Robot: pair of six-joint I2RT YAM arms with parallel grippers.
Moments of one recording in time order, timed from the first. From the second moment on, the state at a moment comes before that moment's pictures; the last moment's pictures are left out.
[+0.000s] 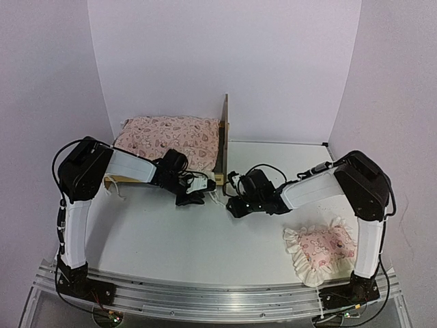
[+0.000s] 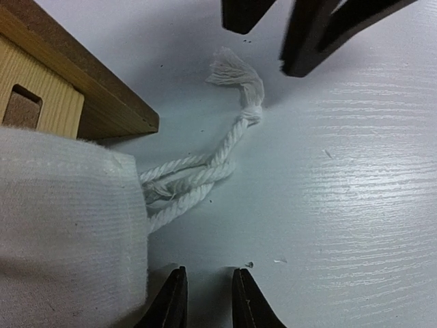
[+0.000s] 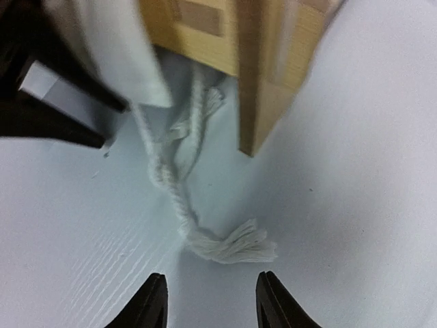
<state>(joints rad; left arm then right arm) -0.61 2.14 1.34 -0.13 0.47 0.94 0.80 2.01 1.12 0.11 0.06 0.27</state>
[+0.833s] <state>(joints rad) -0.50 2.05 1.31 -0.29 0.45 0.78 0.89 2.27 1.40 0.22 0.21 -0.13</state>
